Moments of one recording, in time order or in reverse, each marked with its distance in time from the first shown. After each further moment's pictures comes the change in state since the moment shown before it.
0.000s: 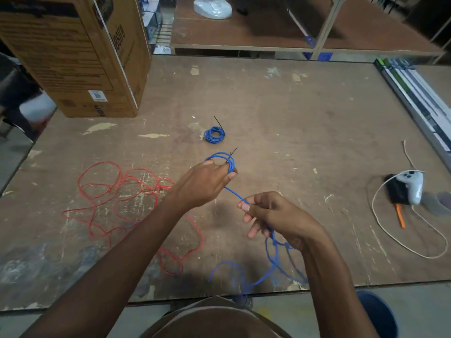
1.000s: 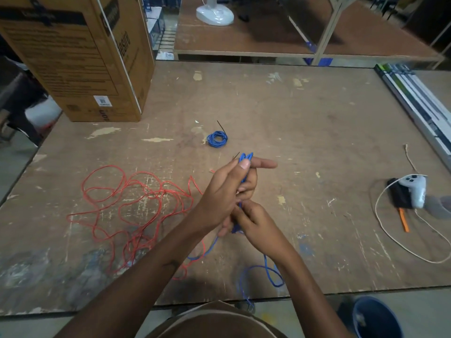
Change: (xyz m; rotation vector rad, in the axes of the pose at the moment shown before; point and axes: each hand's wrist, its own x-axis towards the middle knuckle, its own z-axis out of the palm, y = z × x) left_hand 0.002 0.096 -0.058 -1.392 0.141 -0.235; right_hand 0.021 0.027 0.047 -0.083 0.092 -0.367
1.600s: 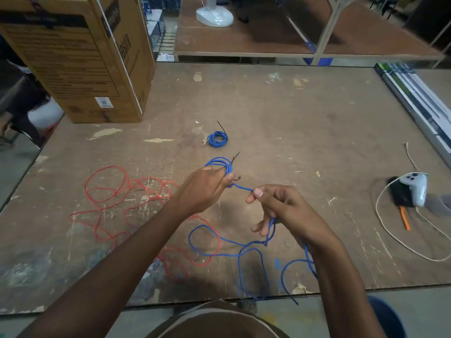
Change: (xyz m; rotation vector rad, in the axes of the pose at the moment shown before) left_hand 0.015 -0.068 -0.084 1.264 -0.085 0.131; right_hand -0.019 -0.044 -0.057 0.113 -0.011 0.113
